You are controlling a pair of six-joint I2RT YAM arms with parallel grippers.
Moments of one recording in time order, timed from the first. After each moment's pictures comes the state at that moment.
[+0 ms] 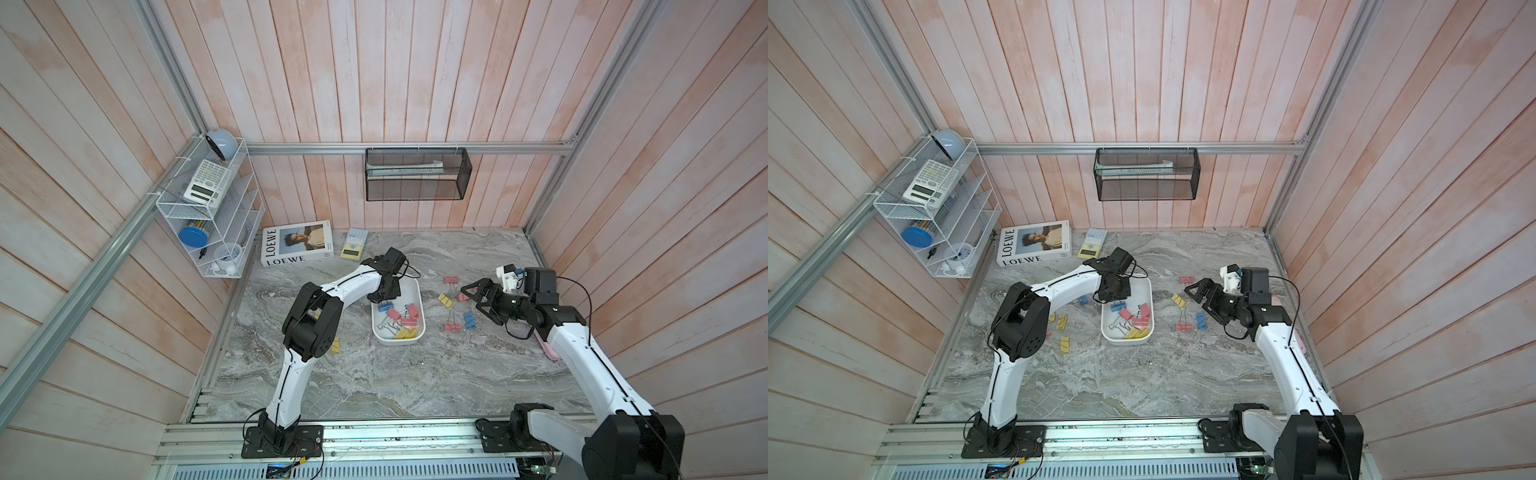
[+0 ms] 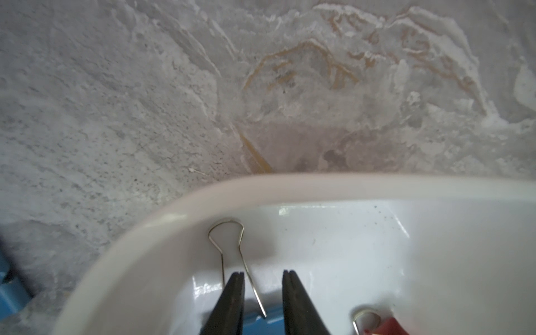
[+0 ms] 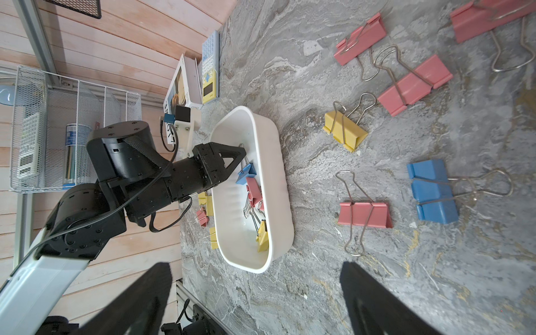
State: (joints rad) left arm -0.61 2.22 1.75 -0.73 -0.08 -0.67; right arm 0.03 1.12 0.84 -0.49 -0.67 0.67
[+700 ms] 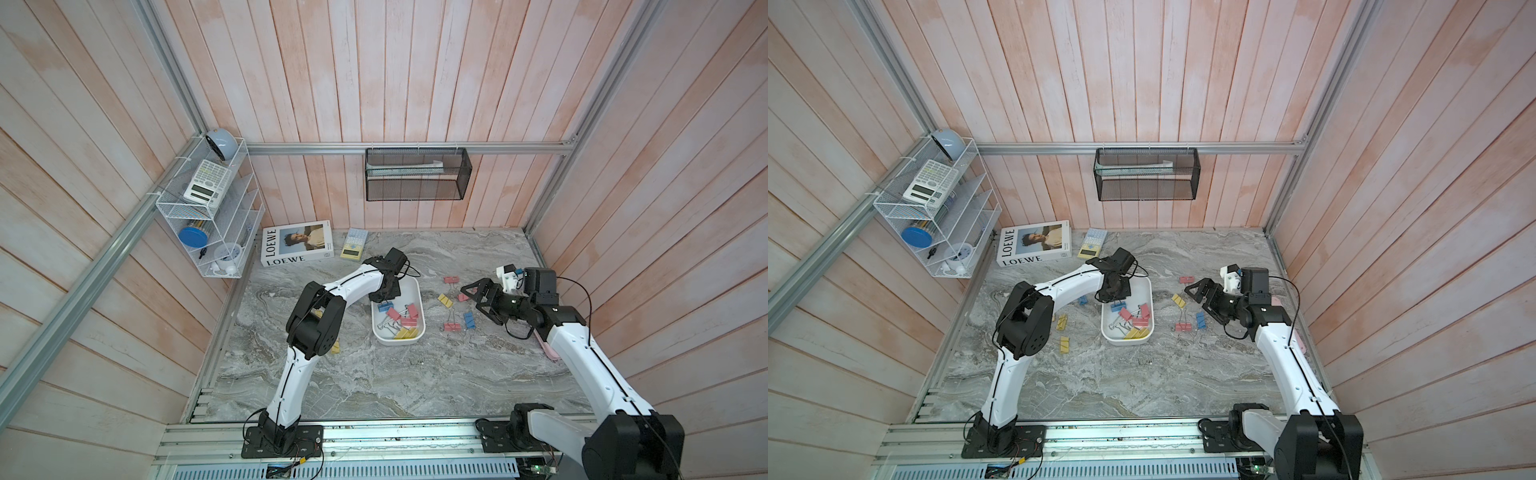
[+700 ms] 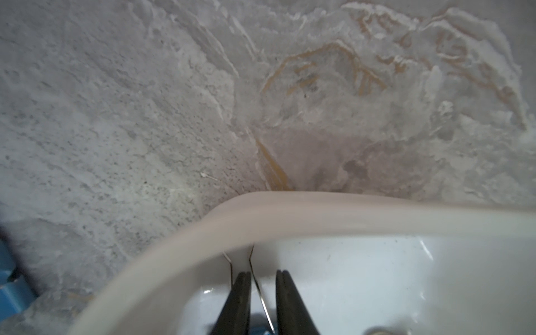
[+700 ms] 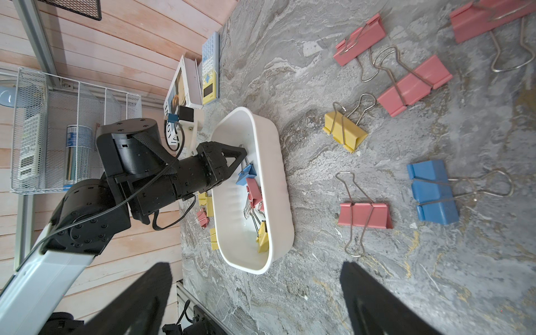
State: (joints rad) left arm -0.61 2.25 1.78 -0.76 -0.12 -0.71; right arm 0.03 1.12 0.84 -0.49 -0.67 0.68
